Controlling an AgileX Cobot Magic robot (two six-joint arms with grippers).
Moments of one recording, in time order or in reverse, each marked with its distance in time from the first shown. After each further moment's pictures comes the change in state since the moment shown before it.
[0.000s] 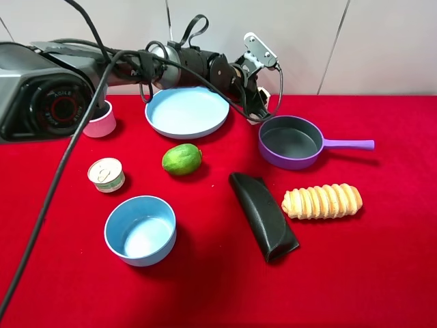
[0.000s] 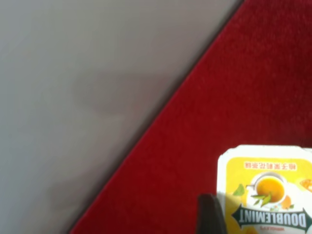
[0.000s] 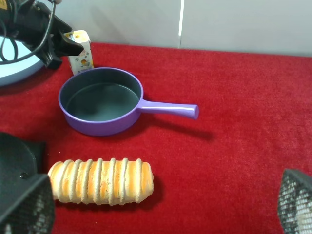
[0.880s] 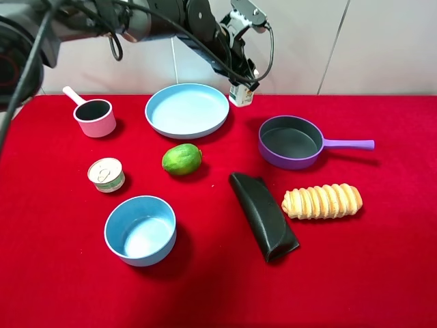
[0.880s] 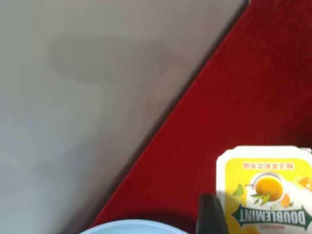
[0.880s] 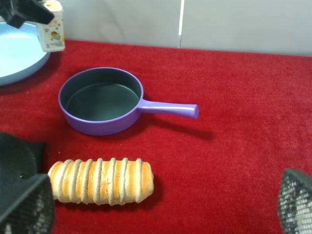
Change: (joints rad) left arm 0.049 -0.177 0.000 -0.002 0.269 0.000; right arm 0.000 0.000 0.000 0.000 0.000 0.000
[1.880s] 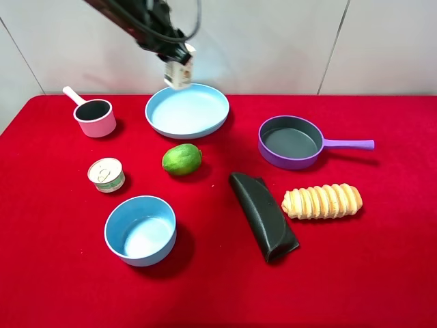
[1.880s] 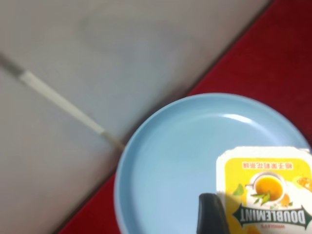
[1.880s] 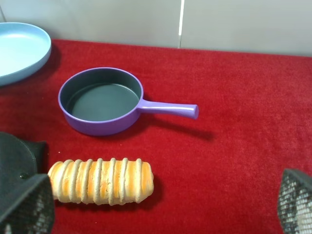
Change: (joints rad) left arm 0.166 -0.468 0.527 0.029 -0.051 -0.008; right arm 0.000 0.000 0.000 0.000 0.000 0.000
